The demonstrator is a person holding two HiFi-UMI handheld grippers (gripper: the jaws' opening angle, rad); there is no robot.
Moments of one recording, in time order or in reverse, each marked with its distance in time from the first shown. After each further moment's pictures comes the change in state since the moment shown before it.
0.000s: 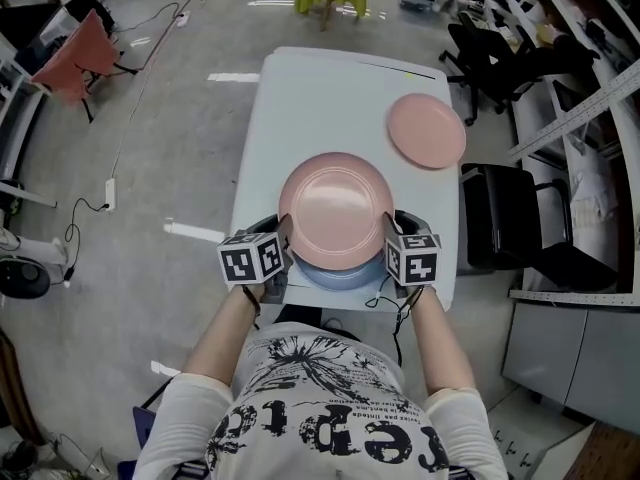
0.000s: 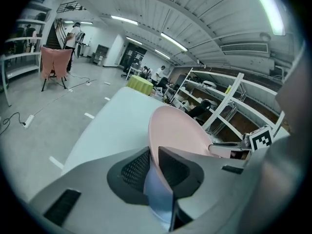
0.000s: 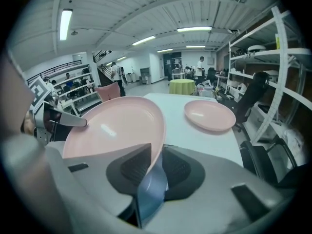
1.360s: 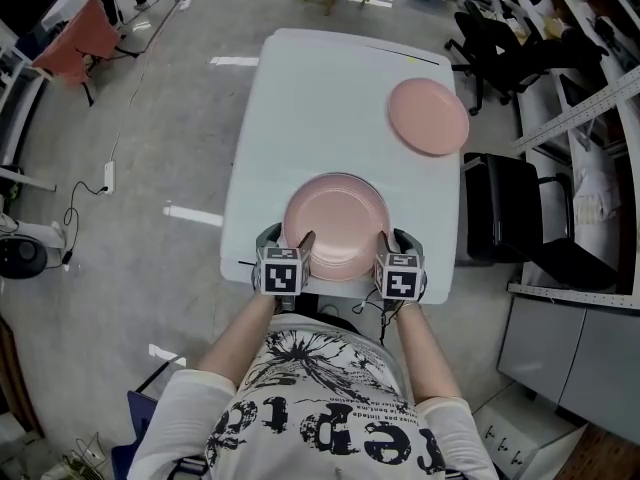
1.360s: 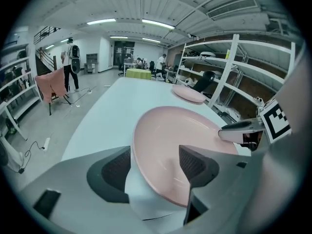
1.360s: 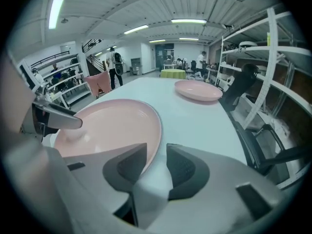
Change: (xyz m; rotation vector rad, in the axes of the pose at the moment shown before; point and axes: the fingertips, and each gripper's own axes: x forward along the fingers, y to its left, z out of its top) left arm 0.025 -0.012 -0.097 0.252 0.131 0.188; right arm 0.001 -0.013 -0.108 0.036 0.103 -0.122
